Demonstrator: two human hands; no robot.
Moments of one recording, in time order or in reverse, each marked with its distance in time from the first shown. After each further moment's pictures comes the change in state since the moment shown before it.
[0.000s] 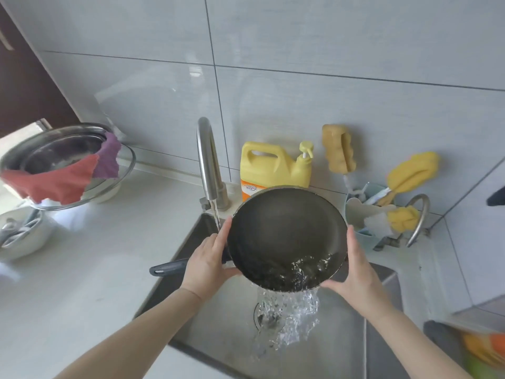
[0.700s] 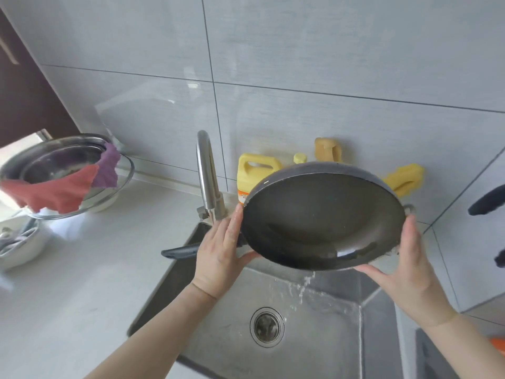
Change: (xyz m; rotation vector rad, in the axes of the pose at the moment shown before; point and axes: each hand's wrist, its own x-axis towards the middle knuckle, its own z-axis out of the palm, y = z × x) left_hand 0.035 0.062 -0.031 0.042 0.386 0.294; right_hand -0.014 -0.032 -0.093 -0.068 0.317 -0.158
